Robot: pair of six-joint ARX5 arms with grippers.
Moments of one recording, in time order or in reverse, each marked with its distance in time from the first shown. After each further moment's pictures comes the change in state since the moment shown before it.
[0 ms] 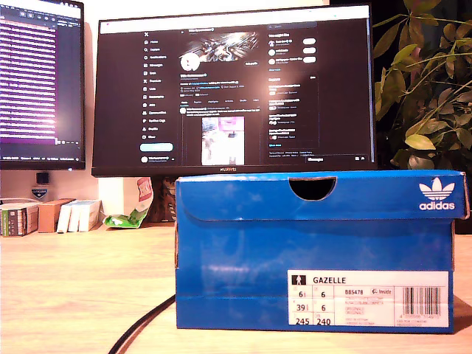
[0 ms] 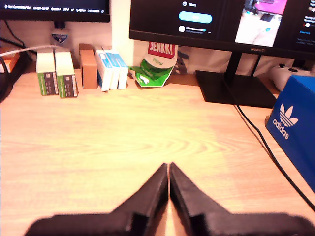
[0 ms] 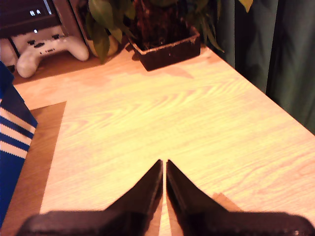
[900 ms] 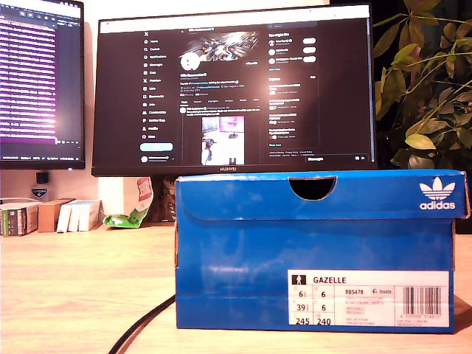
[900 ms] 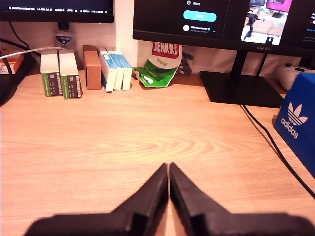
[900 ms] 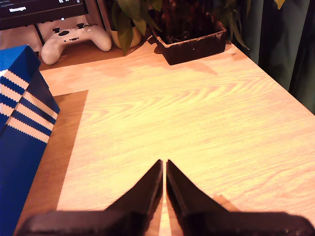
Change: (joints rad) left arm -0.002 0.000 -0.034 0.016 -0.011 0.003; right arm 0.060 0.016 0.000 0.008 -0.024 -0.025
